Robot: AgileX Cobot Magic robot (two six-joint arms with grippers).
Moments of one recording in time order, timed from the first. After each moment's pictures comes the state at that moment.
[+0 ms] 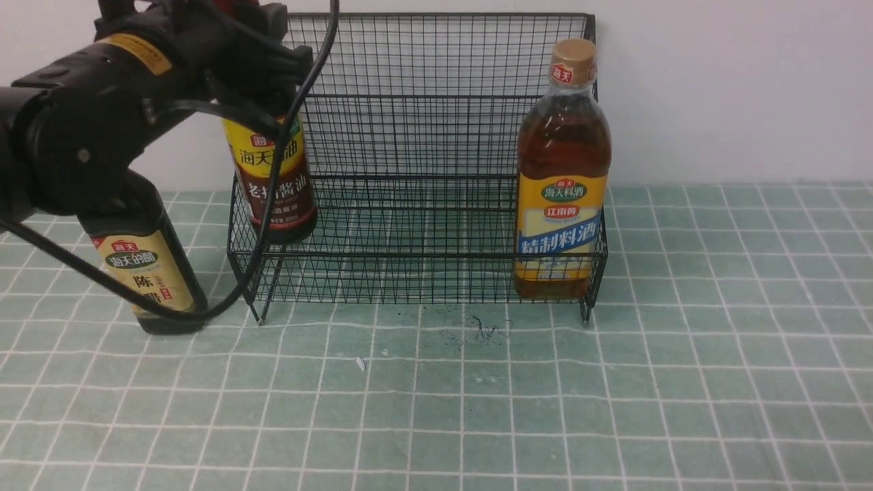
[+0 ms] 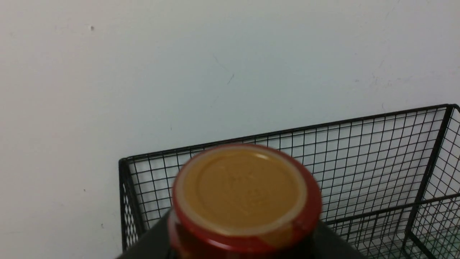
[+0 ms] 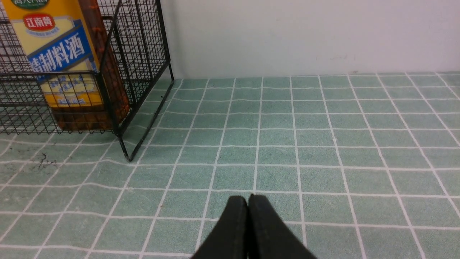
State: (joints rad) right arm 0.09 -0.01 0.02 -0.10 0.36 0.20; left arm -0.28 1.47 -1.10 -0.09 -0.20 0.08
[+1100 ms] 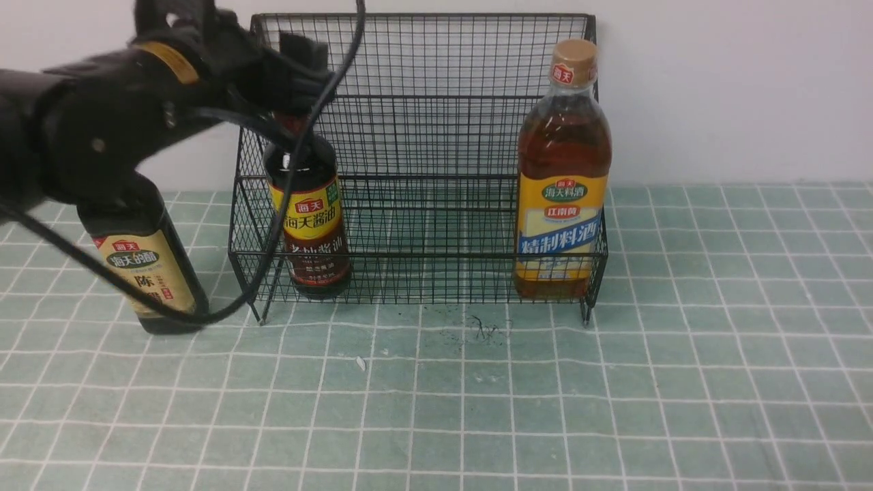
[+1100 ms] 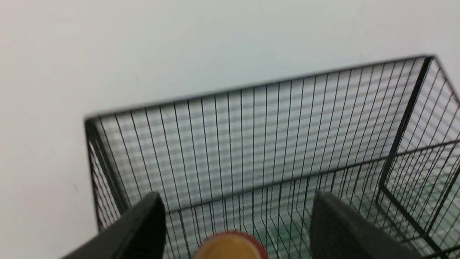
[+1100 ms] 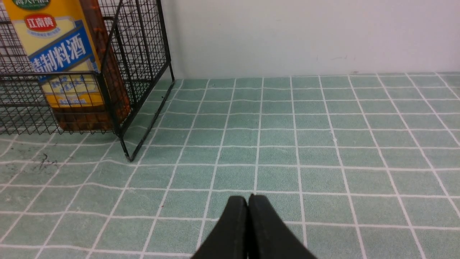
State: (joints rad) right arm 0.09 -0.01 0.02 -0.10 0.36 0.20; left arm -0.30 1.44 -1.13 -0.07 -0.03 0.07
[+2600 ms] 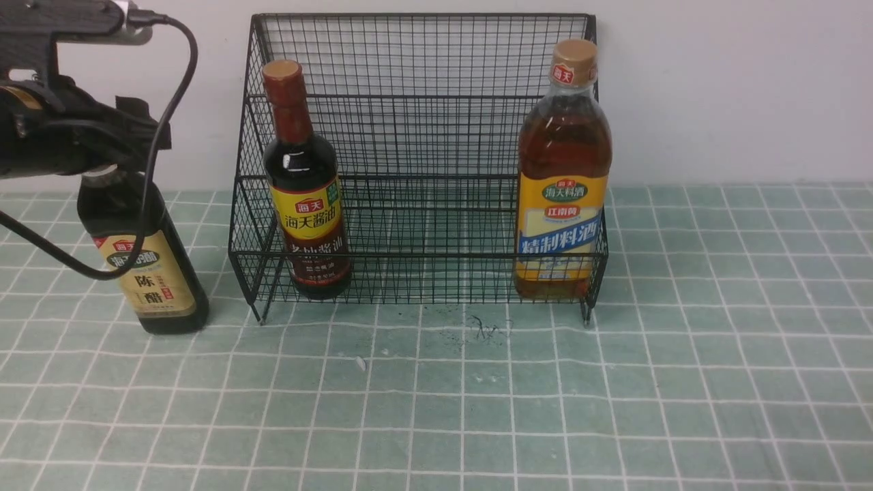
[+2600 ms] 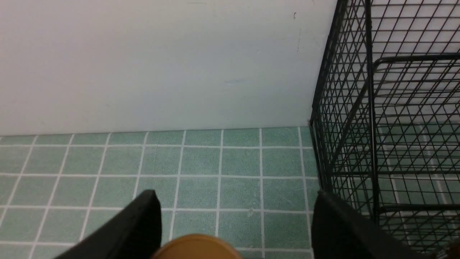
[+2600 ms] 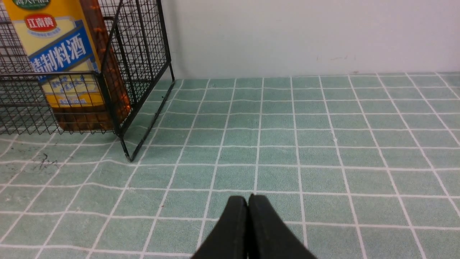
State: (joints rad) right arm 0.09 -0.01 0.02 -0.10 0.36 0.20; left arm 0.04 1.52 -1.12 -0.10 0.23 0.10
